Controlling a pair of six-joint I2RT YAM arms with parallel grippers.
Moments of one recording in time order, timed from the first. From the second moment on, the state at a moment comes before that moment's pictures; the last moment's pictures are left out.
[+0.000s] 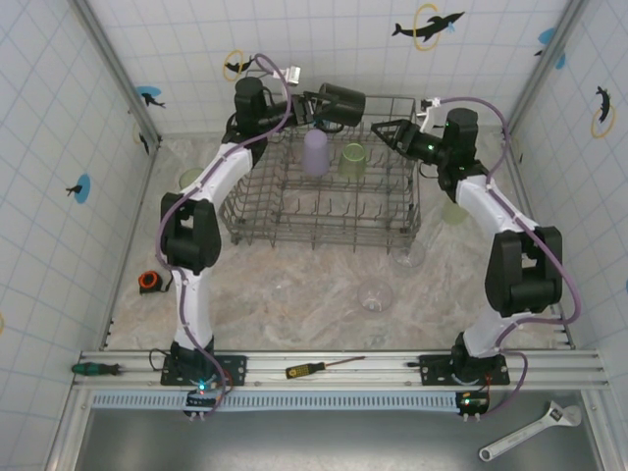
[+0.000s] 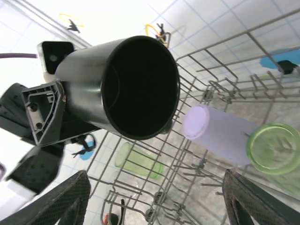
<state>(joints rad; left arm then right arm) -0.34 2.15 1.93 0.19 0.95 -0.73 0.16 1.69 1.29 0.20 -0.79 0.74</state>
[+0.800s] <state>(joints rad) -0.45 1.85 1.80 -0.59 0.33 -0.18 0.32 1.50 1.26 -0.30 -0.35 0.42</state>
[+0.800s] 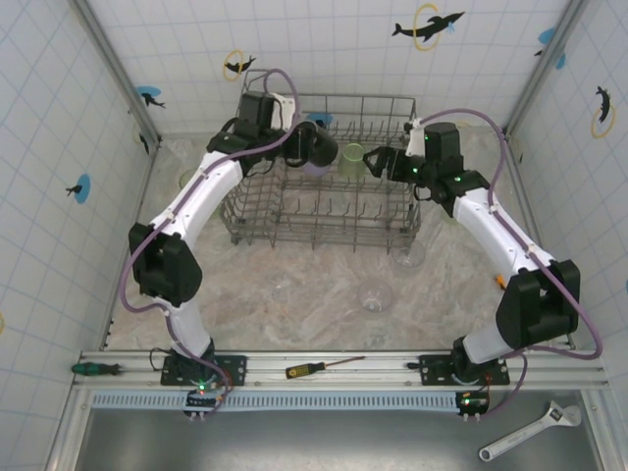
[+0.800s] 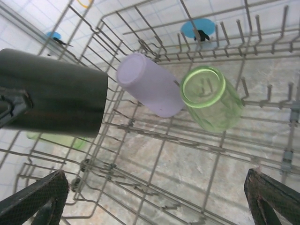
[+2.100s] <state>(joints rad) -0.47 2.06 1.84 -0.74 -0.07 -0.03 0.38 1.43 1.21 -0.38 -0.21 0.39</state>
